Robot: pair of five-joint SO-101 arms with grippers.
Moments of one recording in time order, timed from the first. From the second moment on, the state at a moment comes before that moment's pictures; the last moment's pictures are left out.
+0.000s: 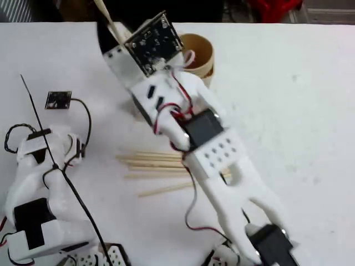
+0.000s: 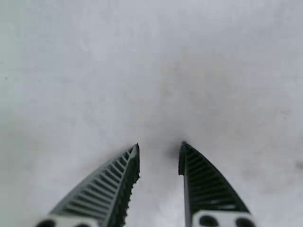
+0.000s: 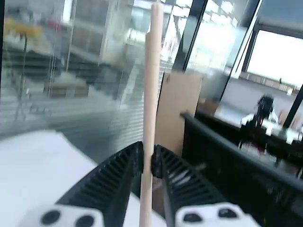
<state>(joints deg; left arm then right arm) -27.2 -4.4 46.5 44.3 -16.5 -38.7 -15.0 -2.0 15.5 14.8</state>
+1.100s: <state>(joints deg) -27.2 -4.4 46.5 44.3 -16.5 -35.1 -14.4 -2.1 45.9 14.8</state>
